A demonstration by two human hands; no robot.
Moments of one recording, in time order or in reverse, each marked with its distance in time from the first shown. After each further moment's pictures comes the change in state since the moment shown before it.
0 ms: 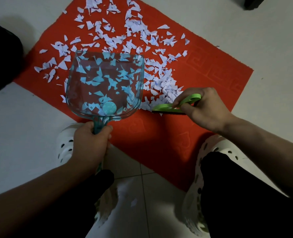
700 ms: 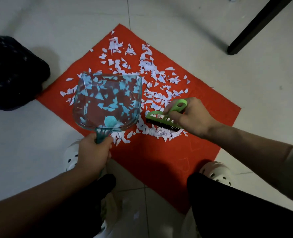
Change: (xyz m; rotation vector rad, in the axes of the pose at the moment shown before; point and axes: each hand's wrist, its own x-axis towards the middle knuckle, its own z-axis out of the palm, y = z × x) left_hand 0.000 0.015 -0.036 -0.128 0.017 -0.072; right_hand 0.021 -0.072 -0.006 0.014 -0.057 0.086
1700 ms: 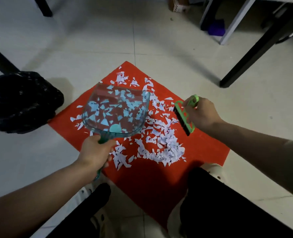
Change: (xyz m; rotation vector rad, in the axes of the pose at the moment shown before) left_hand 0.009 0.074 -0.022 0.031 -0.112 0.004; right_hand 0.045 -0.028 -0.064 -0.243 0.286 0.186
